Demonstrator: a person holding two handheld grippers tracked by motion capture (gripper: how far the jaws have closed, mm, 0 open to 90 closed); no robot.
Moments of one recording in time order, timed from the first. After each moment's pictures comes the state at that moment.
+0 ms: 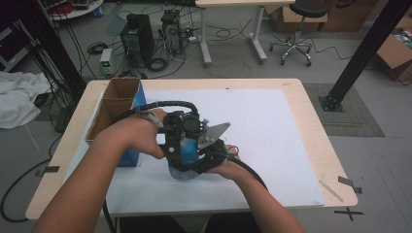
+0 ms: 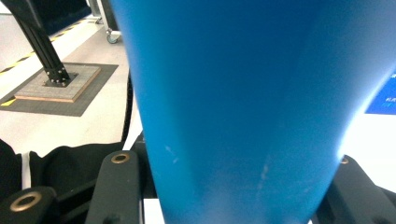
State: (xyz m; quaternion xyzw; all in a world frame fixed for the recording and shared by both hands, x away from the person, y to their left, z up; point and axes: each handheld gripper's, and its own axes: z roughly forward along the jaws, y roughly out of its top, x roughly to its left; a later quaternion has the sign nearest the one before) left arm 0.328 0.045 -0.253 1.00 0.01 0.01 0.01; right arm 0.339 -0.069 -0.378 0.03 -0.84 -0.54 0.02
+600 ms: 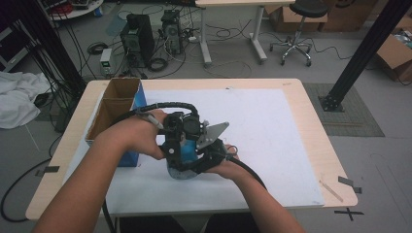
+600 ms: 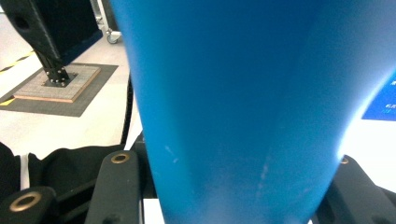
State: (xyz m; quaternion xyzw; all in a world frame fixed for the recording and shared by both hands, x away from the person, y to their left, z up) left arm 0.325 0.045 -0.254 1.00 0.01 0.02 0.01; right arm 0.338 -0.066 -0.375 0.04 -0.84 -0.54 0.02
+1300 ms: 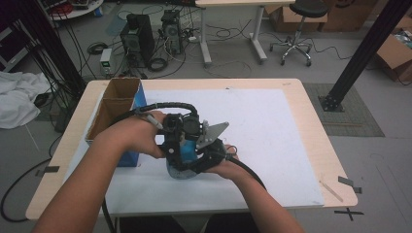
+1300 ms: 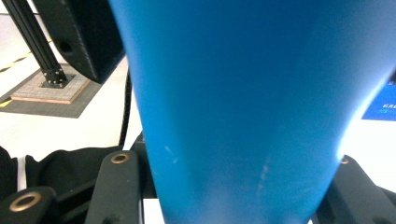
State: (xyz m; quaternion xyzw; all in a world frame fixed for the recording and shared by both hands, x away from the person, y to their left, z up) left arm 0.323 0.045 -0.252 1.00 0.00 0.03 0.00; right arm 0.336 -0.066 -0.375 0.02 -0.84 -0.54 0.03
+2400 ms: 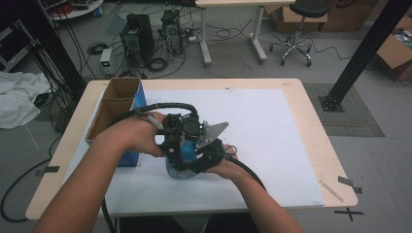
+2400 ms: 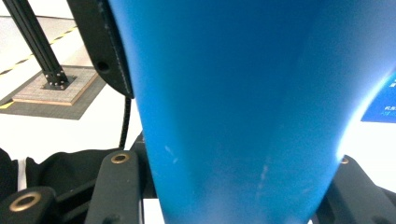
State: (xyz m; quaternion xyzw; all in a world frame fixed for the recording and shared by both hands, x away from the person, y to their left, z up) left arm 0.322 0.045 -0.253 1.00 0.01 0.03 0.00; right arm 0.338 -0.065 -0.375 0.03 -0.84 -0.54 0.03
